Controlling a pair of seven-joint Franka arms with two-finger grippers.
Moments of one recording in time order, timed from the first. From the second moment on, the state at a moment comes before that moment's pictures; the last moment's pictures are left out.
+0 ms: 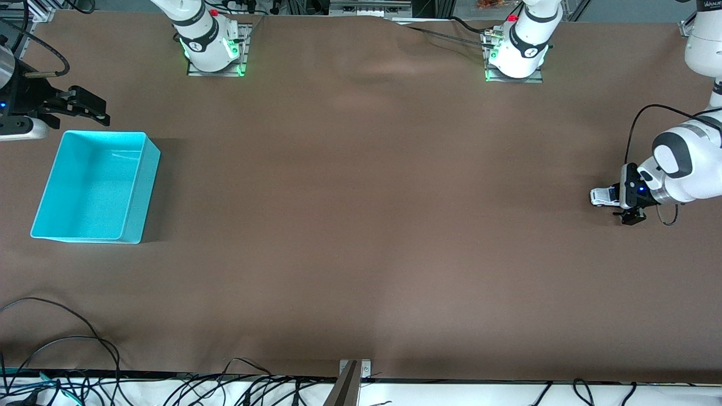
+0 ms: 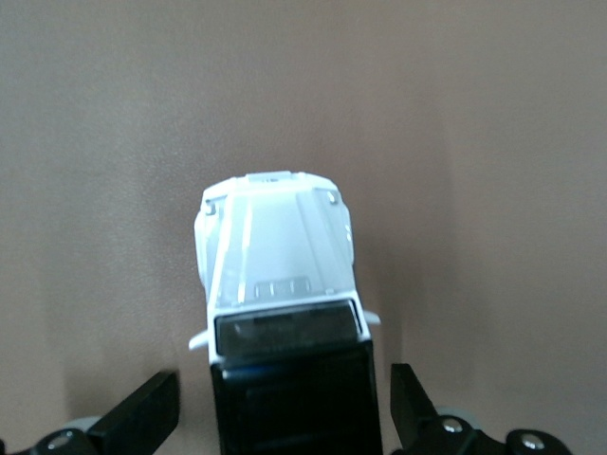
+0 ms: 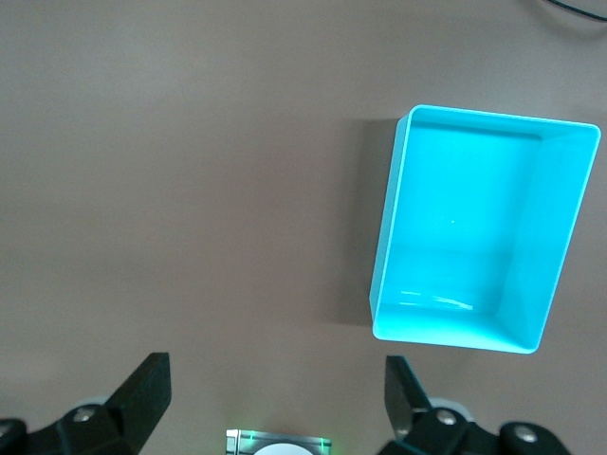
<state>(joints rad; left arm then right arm) 0.47 0.59 0.00 -1.96 0.02 2.38 2.16 0.01 -0.01 0.02 -1.59 -0.01 1.49 -0.06</state>
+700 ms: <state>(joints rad) 0.47 0.59 0.00 -1.83 0.02 2.22 2.17 0.01 -0.01 0.02 -1.59 -0.01 1.49 -0.06</state>
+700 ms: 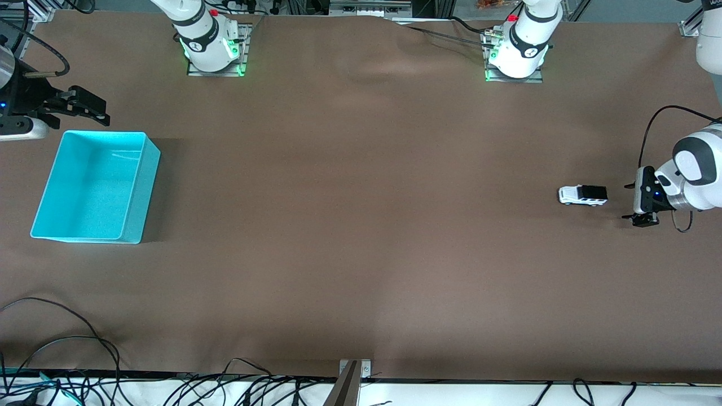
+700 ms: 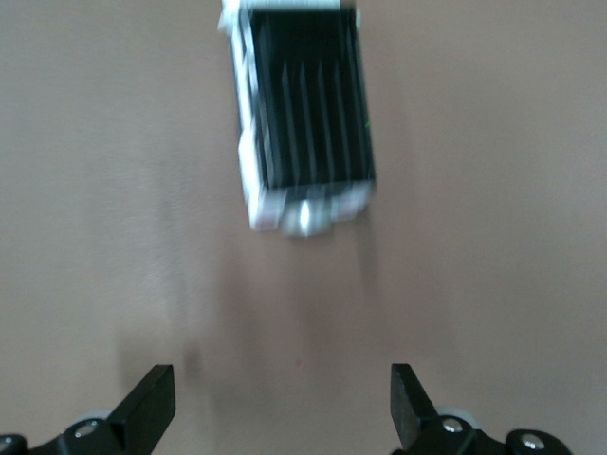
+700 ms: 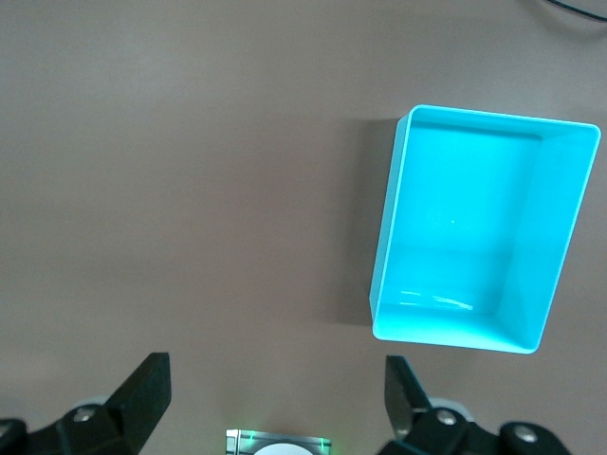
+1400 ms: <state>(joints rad) 0.40 0.48 -0.09 -1.60 0.10 1.85 1.87 0.01 -0.01 0.02 -1.59 -0.01 1.49 -0.06</state>
